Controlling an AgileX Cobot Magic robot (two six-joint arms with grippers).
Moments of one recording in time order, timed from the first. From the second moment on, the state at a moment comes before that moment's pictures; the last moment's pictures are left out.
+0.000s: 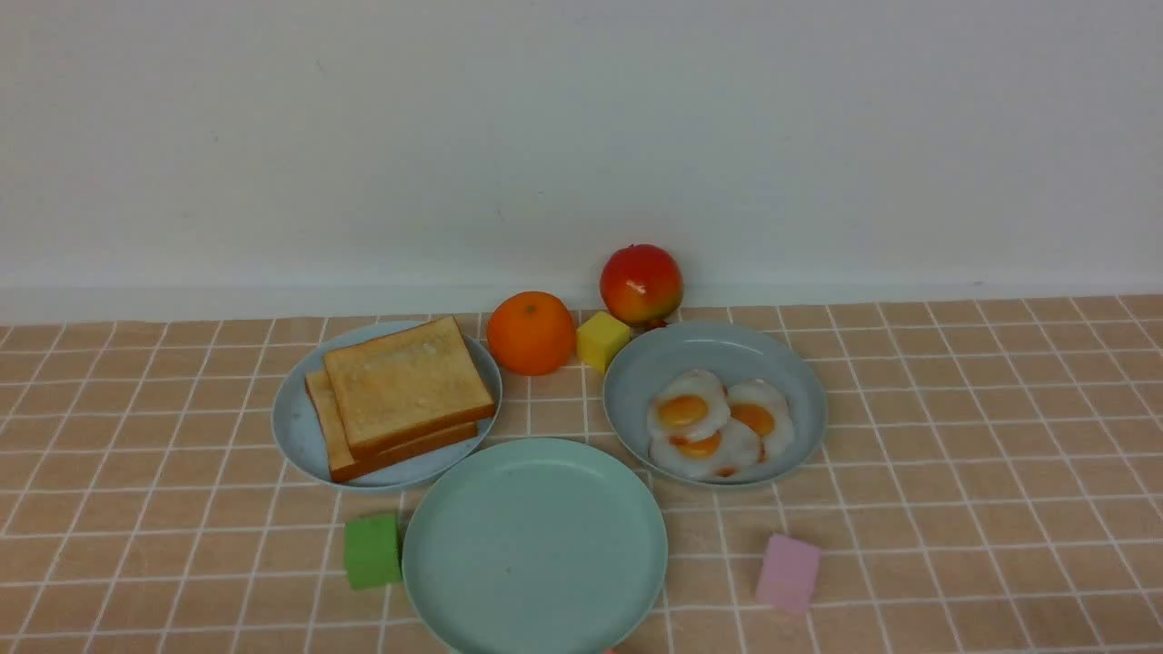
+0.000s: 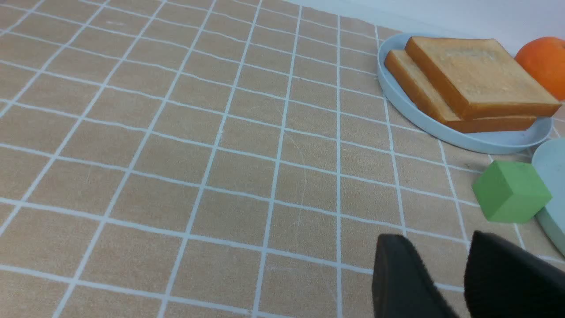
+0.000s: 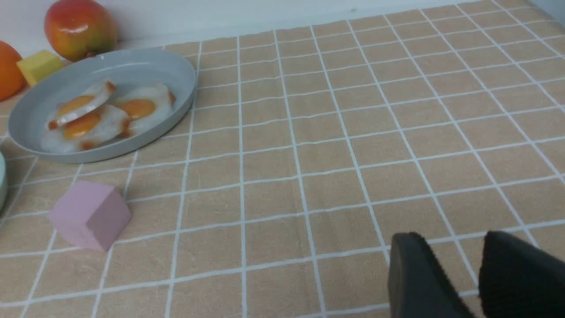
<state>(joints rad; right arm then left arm) -0.05 -0.01 0.01 0.03 0.39 0.08 0.00 -0.01 0.03 0.09 0.38 -0.35</state>
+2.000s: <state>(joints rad) -0.05 -0.01 0.03 0.04 -0.16 0.08 0.00 -0.01 0.03 0.12 -0.09 -0.35</state>
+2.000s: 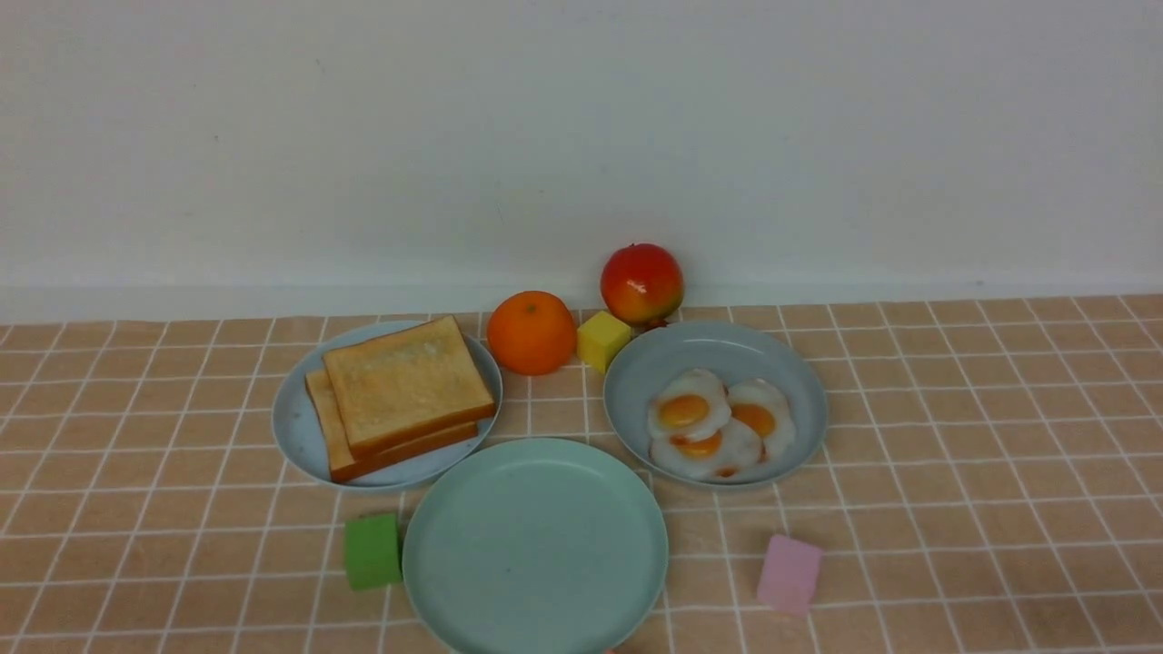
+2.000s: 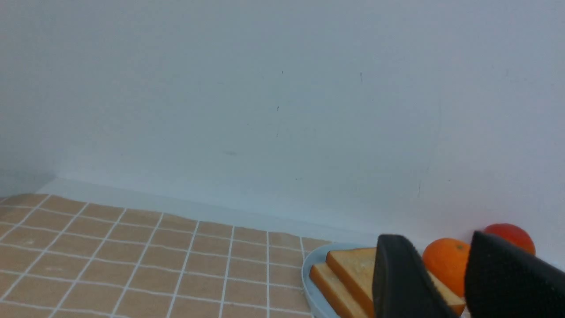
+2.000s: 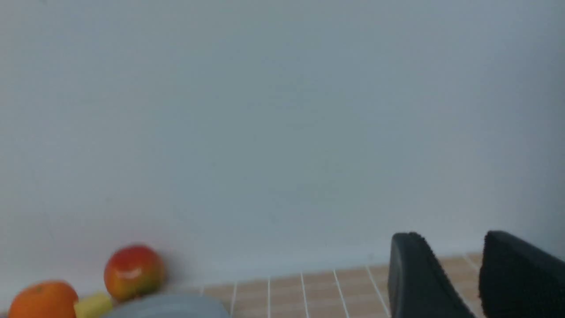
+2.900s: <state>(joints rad) -0.05 0.48 -0.79 0.16 0.21 0.29 0.00 0.45 -0.67 -0.02 0.19 -0.76</state>
